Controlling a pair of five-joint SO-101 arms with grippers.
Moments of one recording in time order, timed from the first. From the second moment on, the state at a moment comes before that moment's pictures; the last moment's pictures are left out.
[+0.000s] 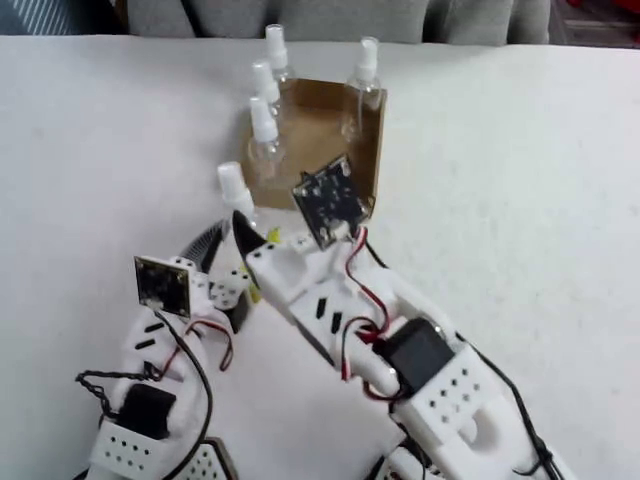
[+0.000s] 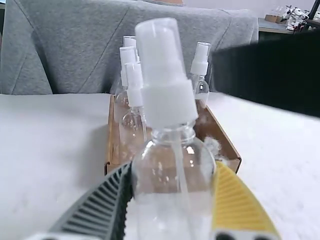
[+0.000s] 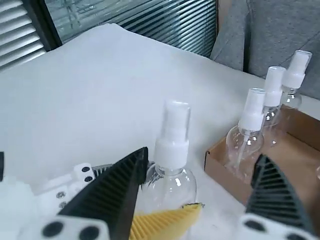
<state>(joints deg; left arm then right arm) 12.2 -103.9 97.1 27.6 9.1 -44.5 -54.1 41.7 40.2 -2.2</state>
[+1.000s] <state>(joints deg) 12.2 -103.9 97.1 27.6 9.1 -36.0 -35.6 41.7 26.7 -2.6</state>
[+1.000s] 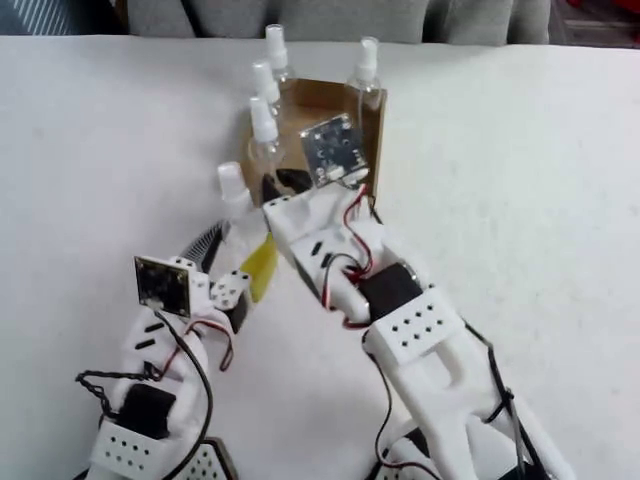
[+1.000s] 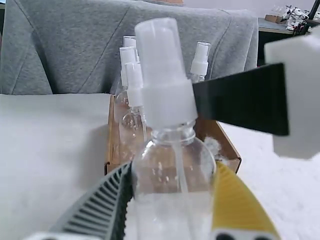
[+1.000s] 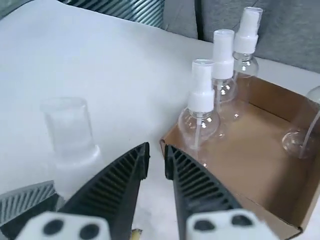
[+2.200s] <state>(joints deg) 12.1 -103.9 97.1 27.6 9.0 -38.8 -35.1 35.3 27.3 -3.7</state>
